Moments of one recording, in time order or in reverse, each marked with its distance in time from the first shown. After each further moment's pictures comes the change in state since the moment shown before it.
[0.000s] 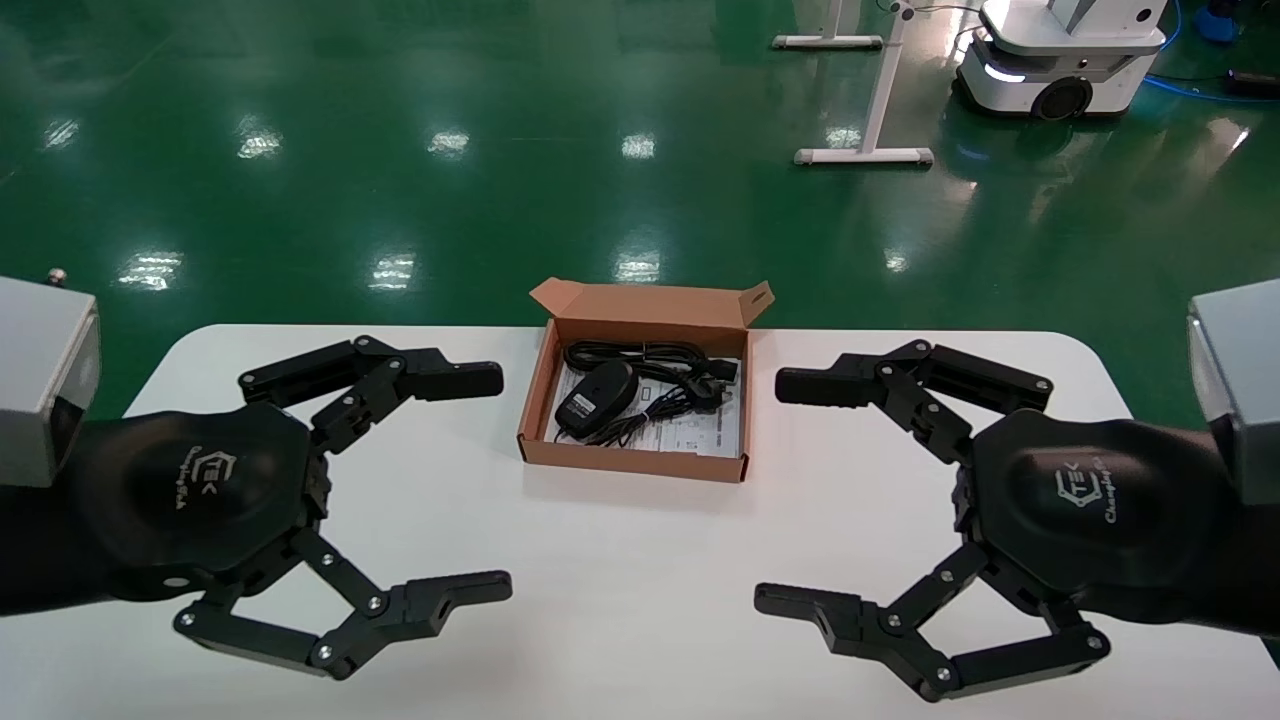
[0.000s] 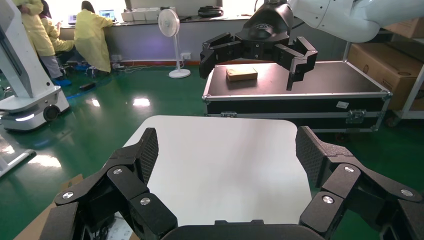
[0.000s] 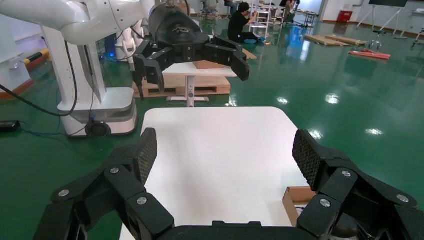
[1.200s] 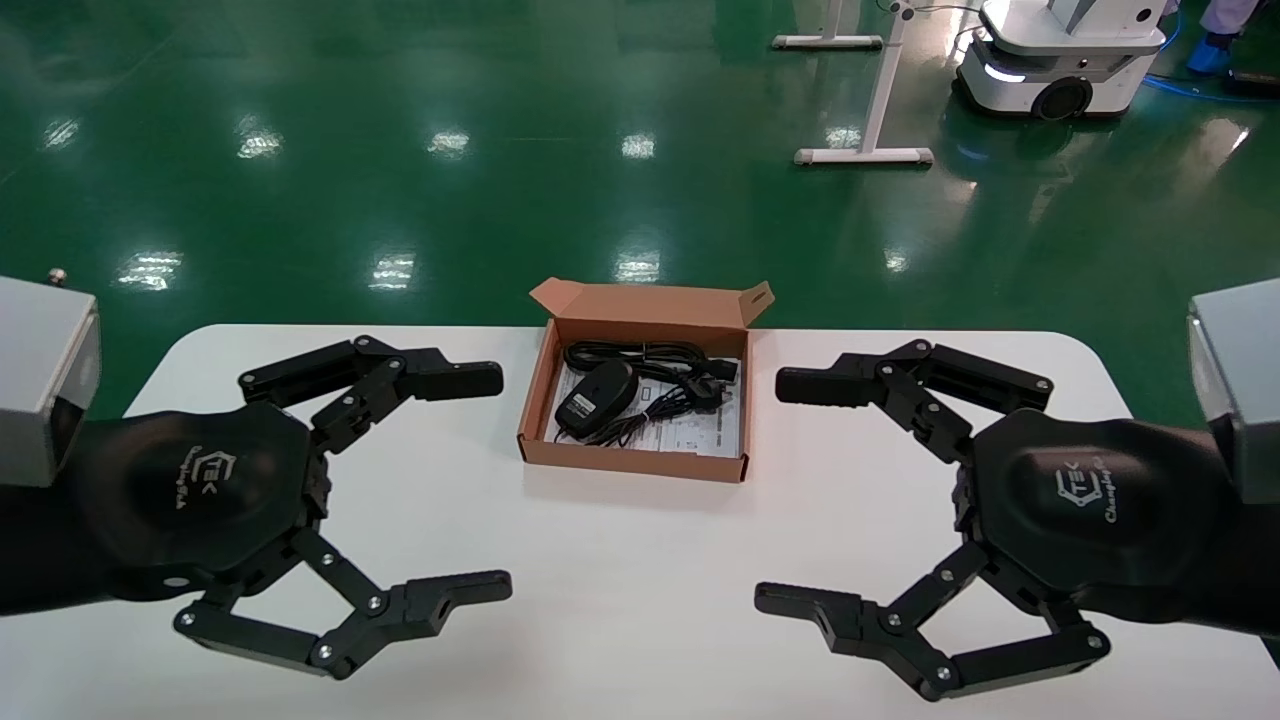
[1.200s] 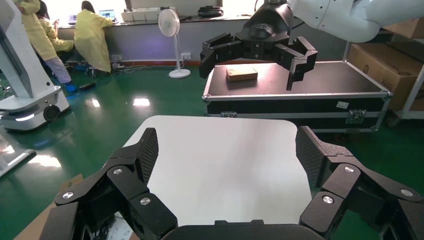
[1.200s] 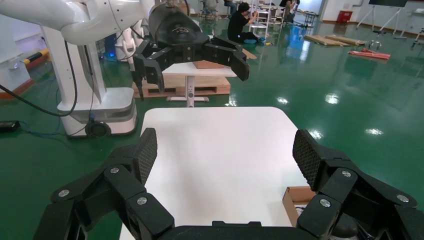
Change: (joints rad) left arm 0.000 0.000 0.000 0.001 0.000 0.000 0.000; right arm 0.000 0.000 0.000 -0.001 0.000 0.000 0.000
